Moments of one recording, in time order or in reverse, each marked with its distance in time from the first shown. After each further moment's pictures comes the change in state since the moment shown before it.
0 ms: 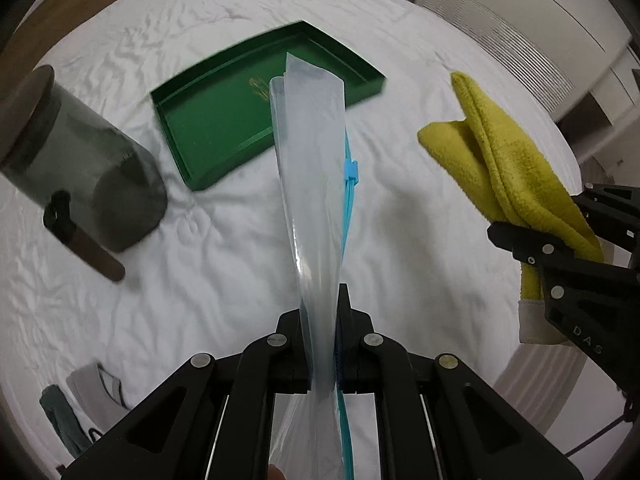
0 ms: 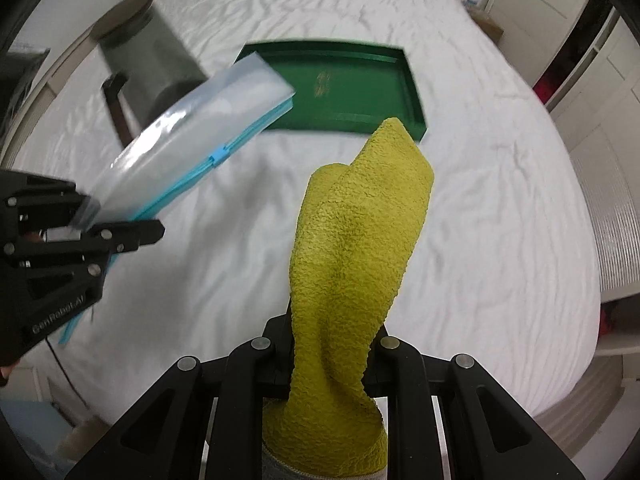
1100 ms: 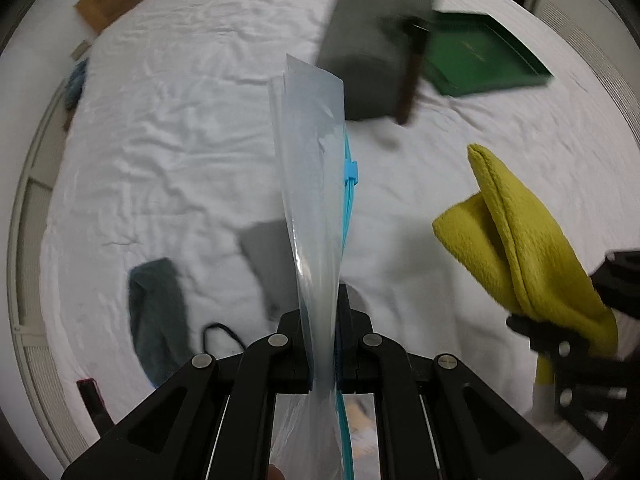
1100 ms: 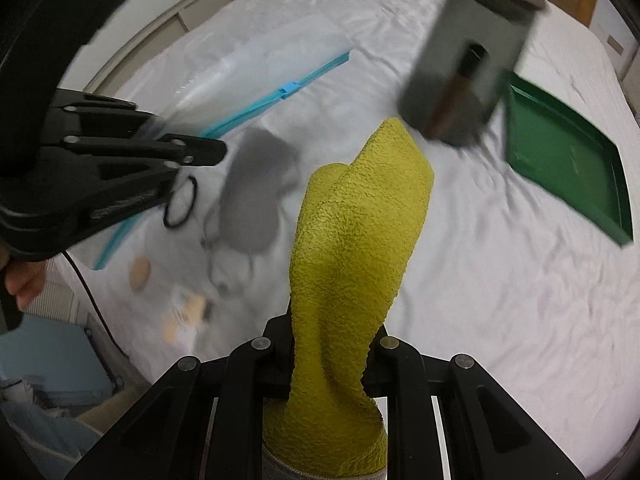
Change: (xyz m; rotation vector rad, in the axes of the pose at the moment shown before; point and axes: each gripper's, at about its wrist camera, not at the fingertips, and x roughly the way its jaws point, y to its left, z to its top) left arm -0.054 0.192 -0.165 -0.190 0.069 0.246; right arm 0.109 0.281 0.002 -0.309 0.068 0.297
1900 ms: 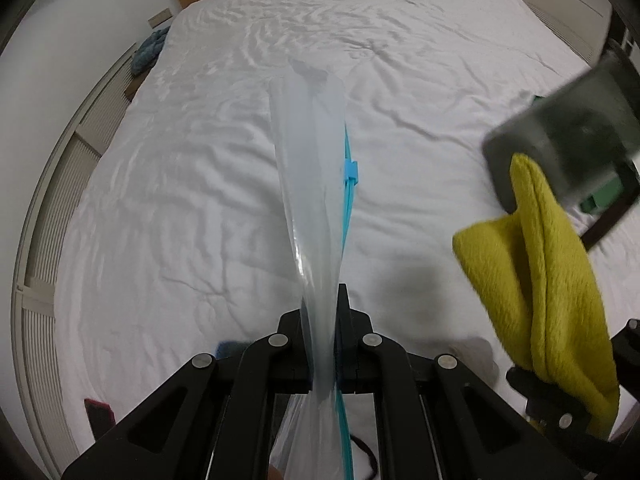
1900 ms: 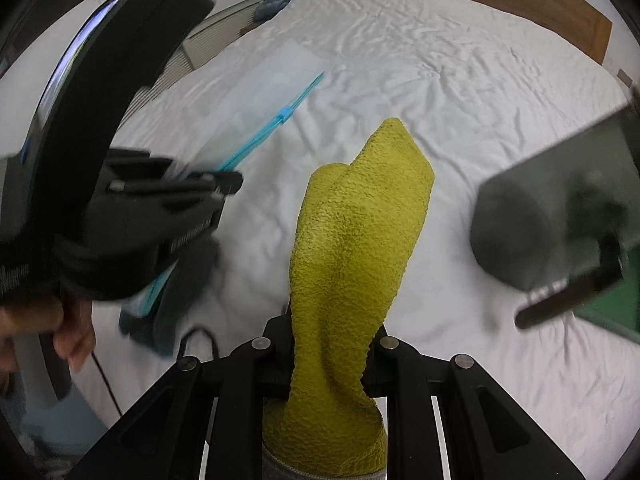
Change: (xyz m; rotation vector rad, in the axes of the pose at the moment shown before) left arm 0.045 0.161 0.043 -0.258 -0.113 0.131; right arm 0.119 0.066 0.167 -0.037 -0.156 0.026
